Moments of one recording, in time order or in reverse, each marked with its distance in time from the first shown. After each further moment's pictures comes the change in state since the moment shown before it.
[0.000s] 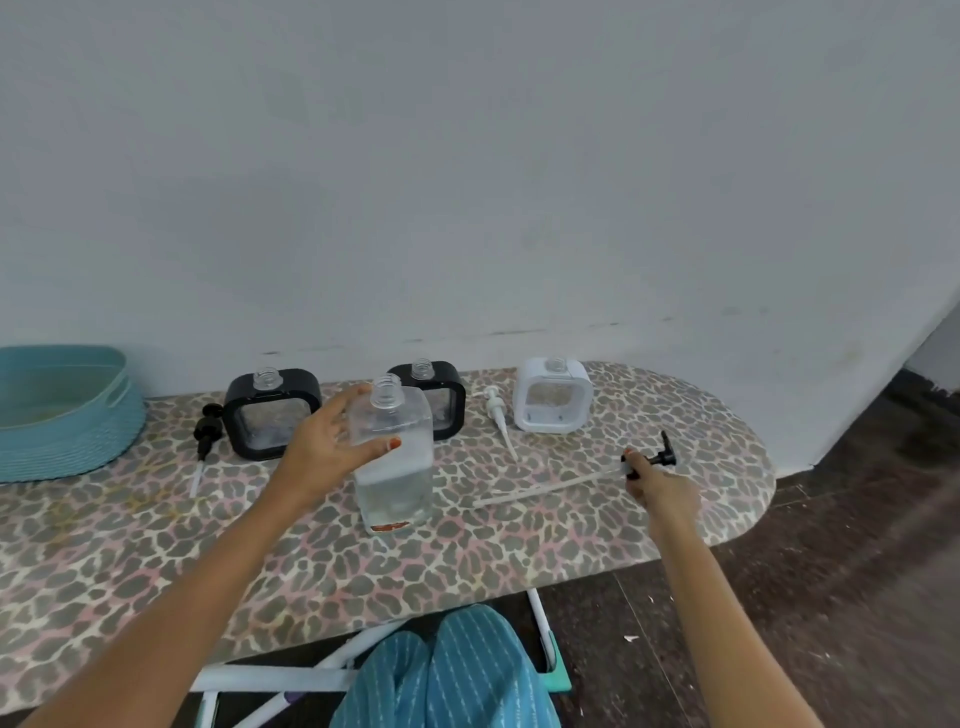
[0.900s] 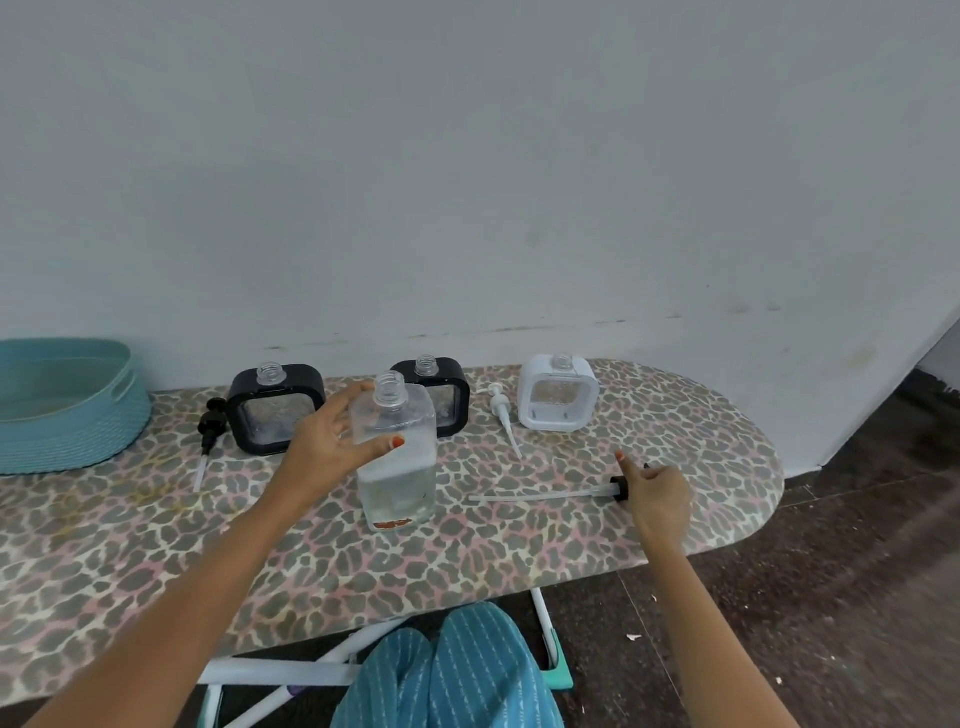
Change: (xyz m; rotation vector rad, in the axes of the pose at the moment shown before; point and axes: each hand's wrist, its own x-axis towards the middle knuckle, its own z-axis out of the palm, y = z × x) left_hand 0.004 -0.008 0.000 -0.040 0.003 0.015; right_hand 0.009 0.023 0.013 -0.449 0.090 -0.328
